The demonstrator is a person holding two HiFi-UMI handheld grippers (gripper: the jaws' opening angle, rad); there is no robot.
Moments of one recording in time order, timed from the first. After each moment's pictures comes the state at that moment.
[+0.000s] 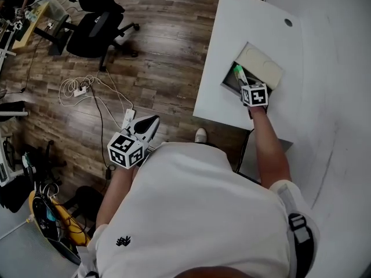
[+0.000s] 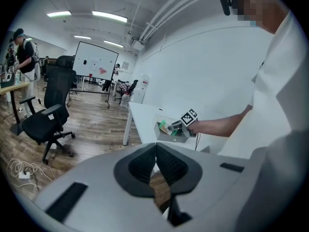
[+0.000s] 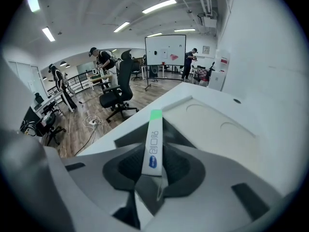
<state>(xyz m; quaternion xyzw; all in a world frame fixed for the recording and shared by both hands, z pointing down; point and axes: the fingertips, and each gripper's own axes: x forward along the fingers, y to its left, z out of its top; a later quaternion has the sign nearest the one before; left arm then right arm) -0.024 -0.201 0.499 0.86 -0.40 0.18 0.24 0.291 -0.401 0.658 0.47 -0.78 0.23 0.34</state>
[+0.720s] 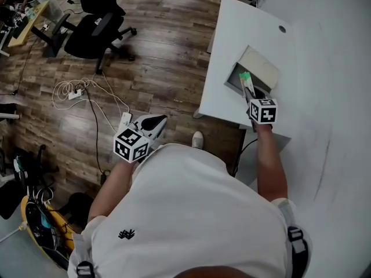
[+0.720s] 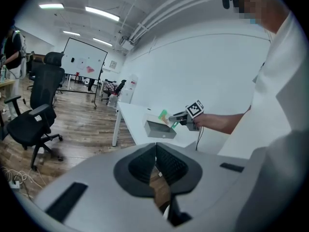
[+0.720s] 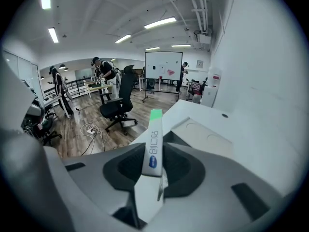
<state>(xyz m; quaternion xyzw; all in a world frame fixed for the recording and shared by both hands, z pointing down) -0.037 -0.181 0.499 0.90 -0.33 0.16 0.23 0.273 -0.332 0.554 0.51 -0.78 0.18 0.30</state>
